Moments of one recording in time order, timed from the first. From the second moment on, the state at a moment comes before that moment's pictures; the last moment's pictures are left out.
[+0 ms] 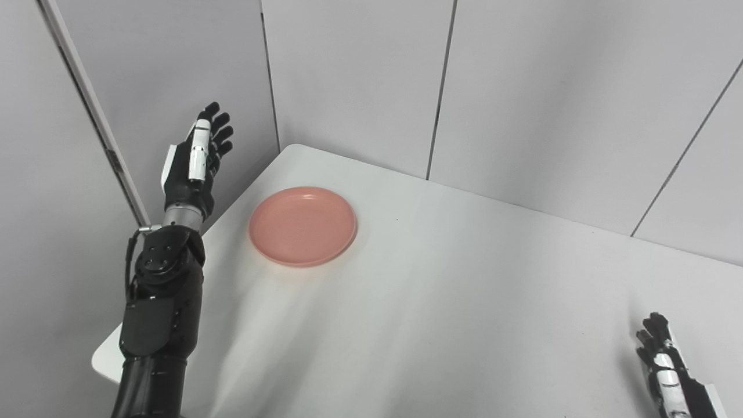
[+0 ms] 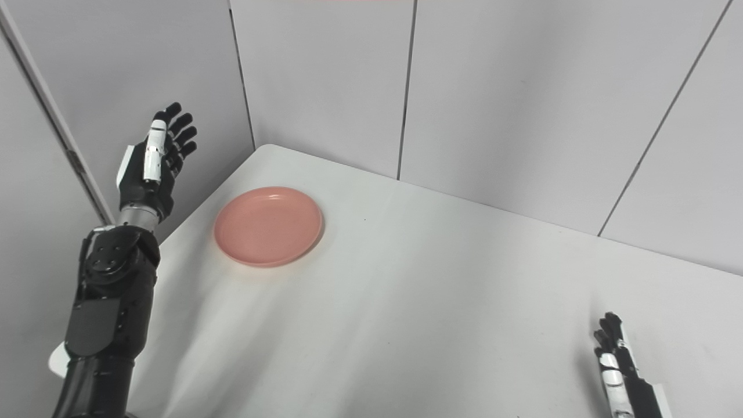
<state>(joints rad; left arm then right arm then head) -0.39 0.40 0.52 0.05 -0.27 0.20 0.04 -0.19 -0.18 0.03 0.16 0.05 -0.17 0.20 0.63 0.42</state>
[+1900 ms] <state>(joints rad) -0.40 0.39 0.42 0.43 -0.28 0.05 0.06 -0.17 -0.19 0.03 0.13 0.05 -0.17 0.20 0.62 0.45</state>
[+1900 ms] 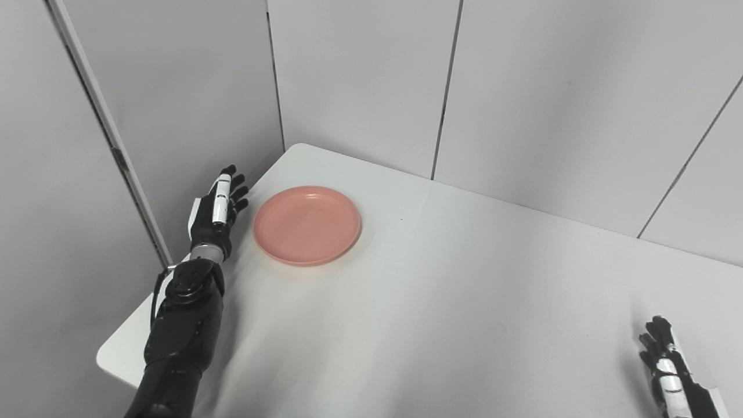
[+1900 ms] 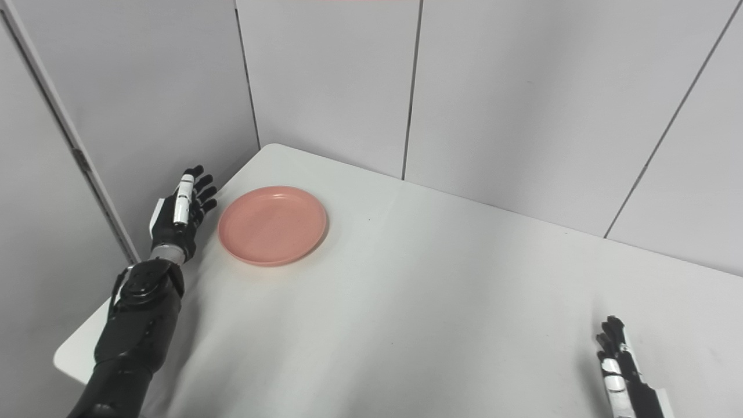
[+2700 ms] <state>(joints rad) -0.42 0.29 0.28 0.40 -0.25 0.01 0.07 -0.14 -0.19 0.03 0.08 0.03 -0.15 0.20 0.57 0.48</state>
